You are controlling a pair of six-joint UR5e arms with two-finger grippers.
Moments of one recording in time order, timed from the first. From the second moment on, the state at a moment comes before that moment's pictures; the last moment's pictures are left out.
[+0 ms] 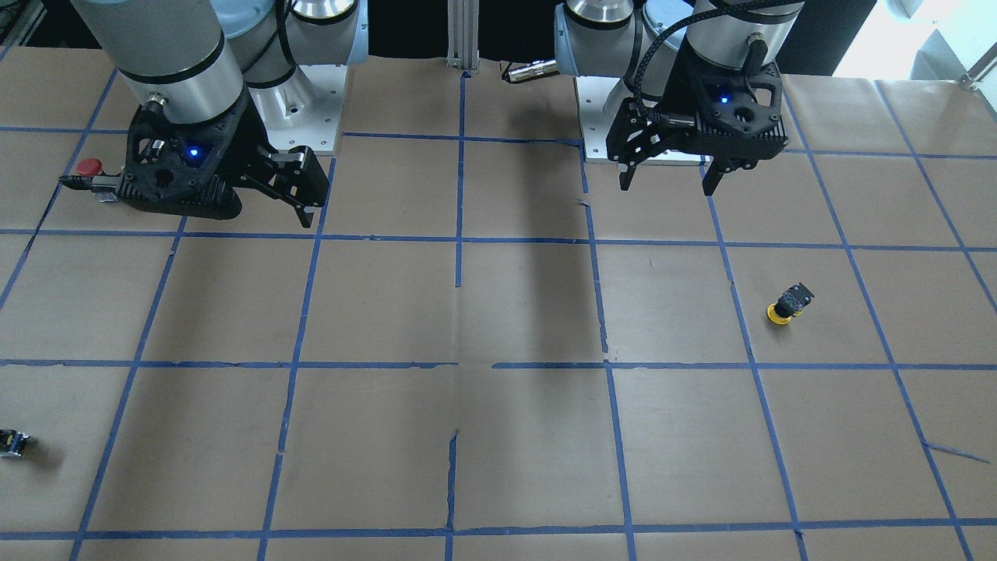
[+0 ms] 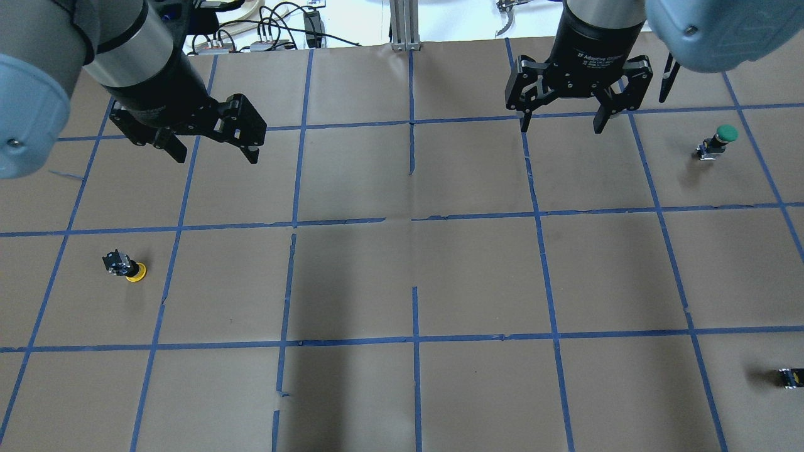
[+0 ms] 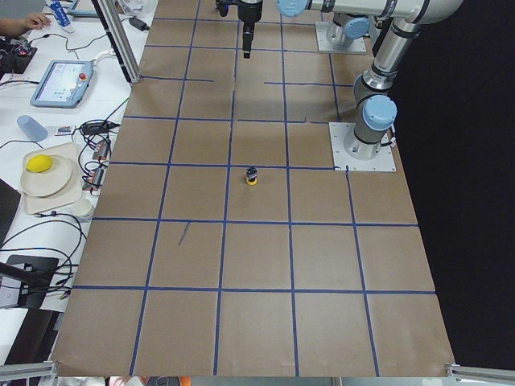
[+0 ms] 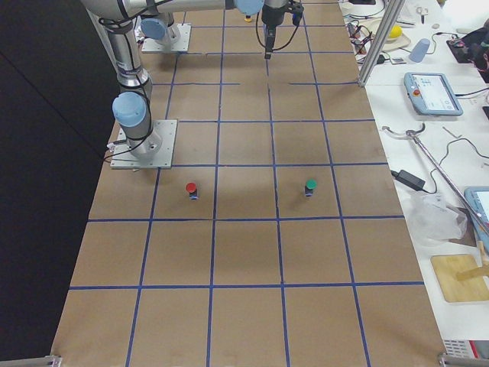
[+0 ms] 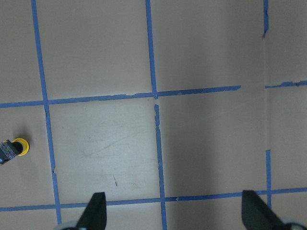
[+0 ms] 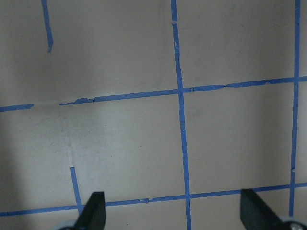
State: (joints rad) left arm -1.60 -1.52 -1.58 -1.55 1.57 0.03; right arm 1.65 -1.46 1.43 -1.51 -1.57 0.17
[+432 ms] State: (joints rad) left arm -1.48 -1.53 -1.63 -1.57 1.58 0.14; right arm 1.65 -1.46 1.43 -1.51 -1.57 0.17
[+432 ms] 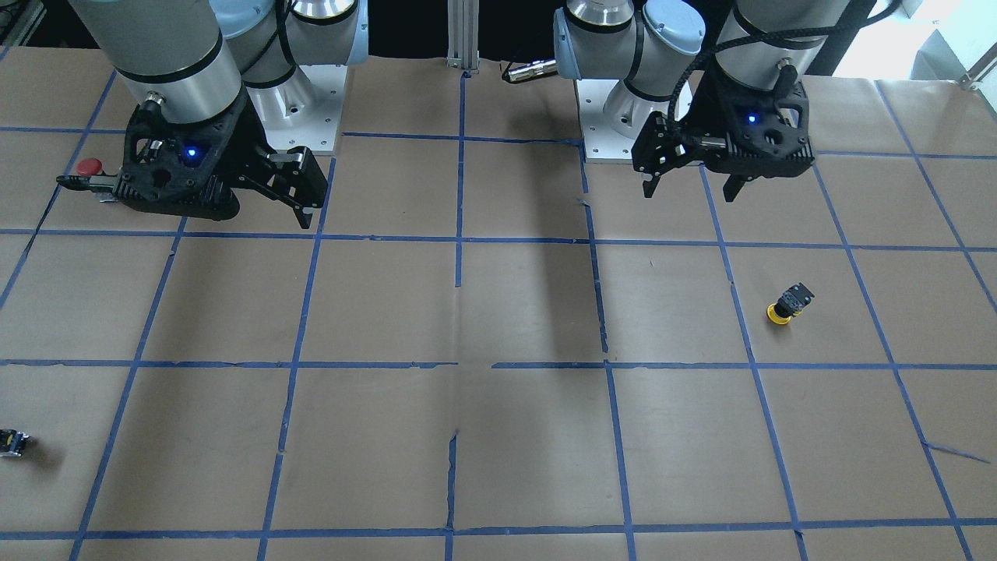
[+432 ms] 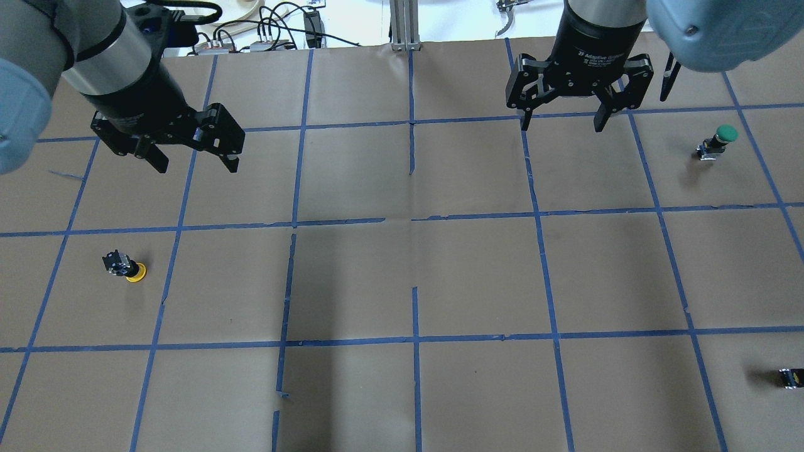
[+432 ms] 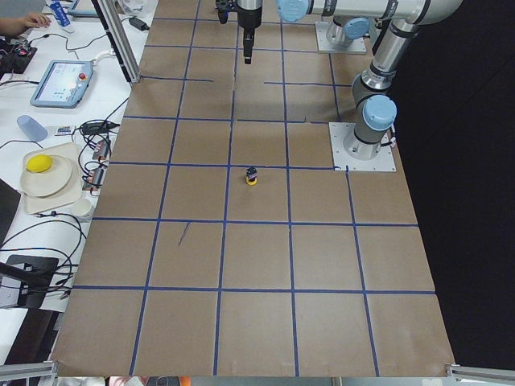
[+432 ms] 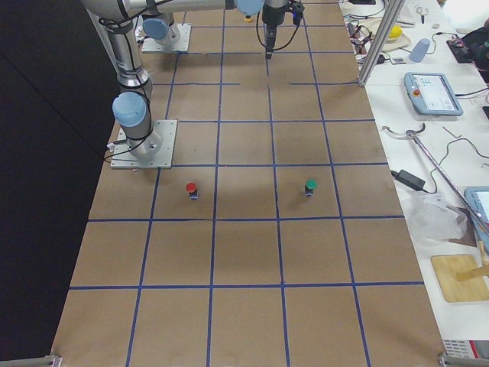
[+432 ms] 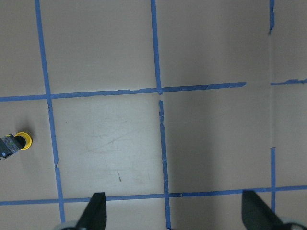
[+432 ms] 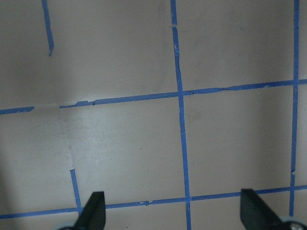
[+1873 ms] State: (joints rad) left arm -0.98 -1.70 -1.99 -1.08 1.58 1.46; right arm 1.65 -1.46 1.44 -1.52 -1.57 0.17
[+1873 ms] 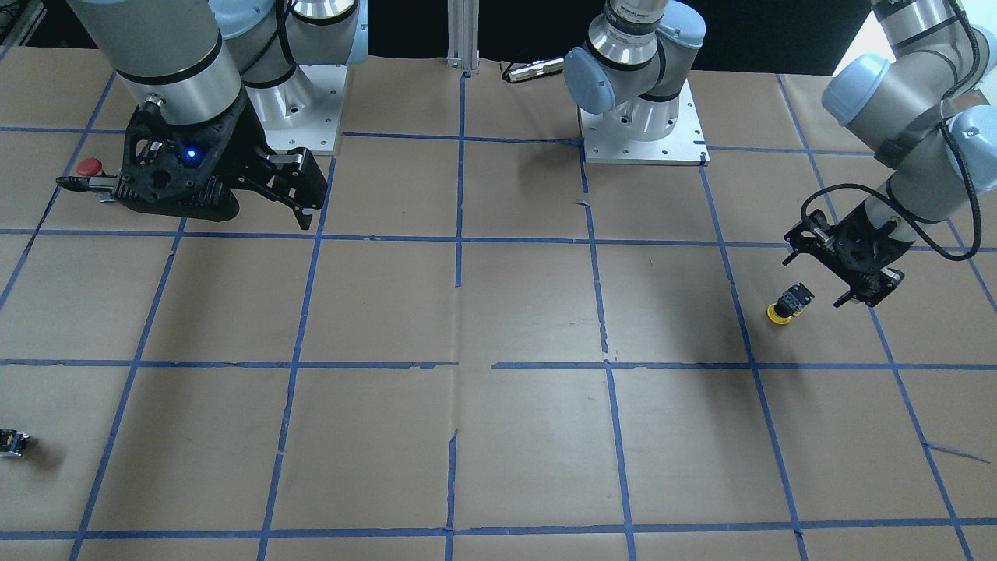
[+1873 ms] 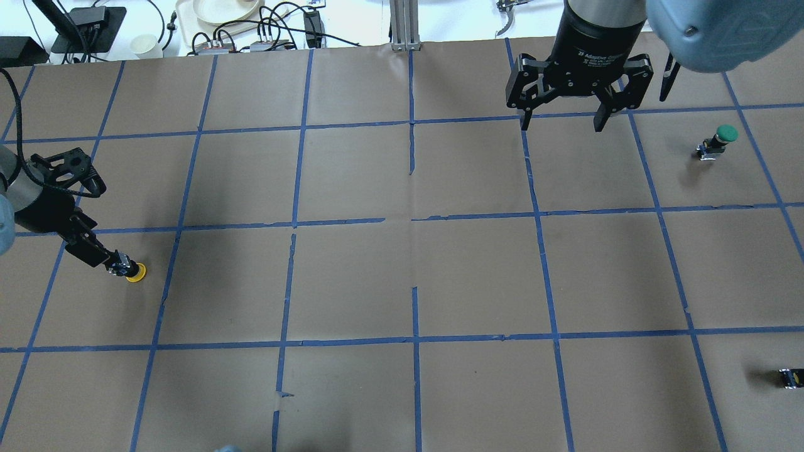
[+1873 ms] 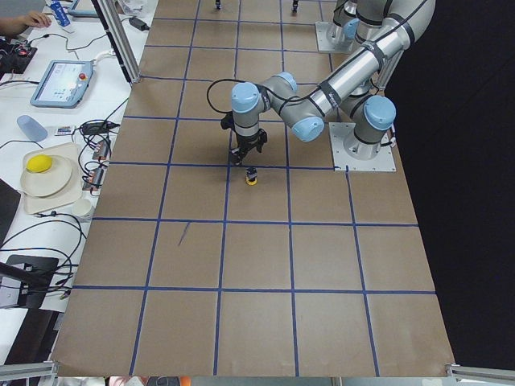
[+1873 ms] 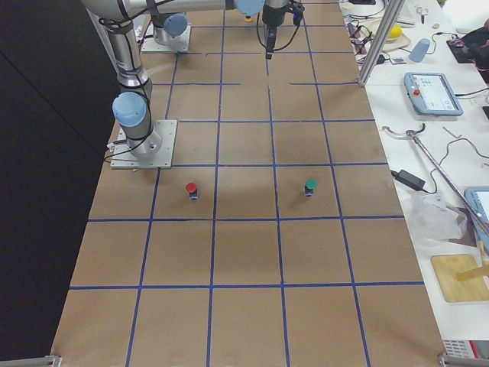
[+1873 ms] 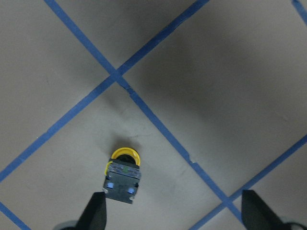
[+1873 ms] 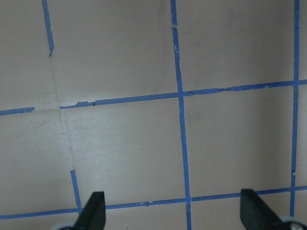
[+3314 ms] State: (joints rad) left arm -0.96 -1.79 -2.07 -0.92 1.61 1.61; right arm 1.65 -1.46 1.44 -1.52 -1.57 0.17
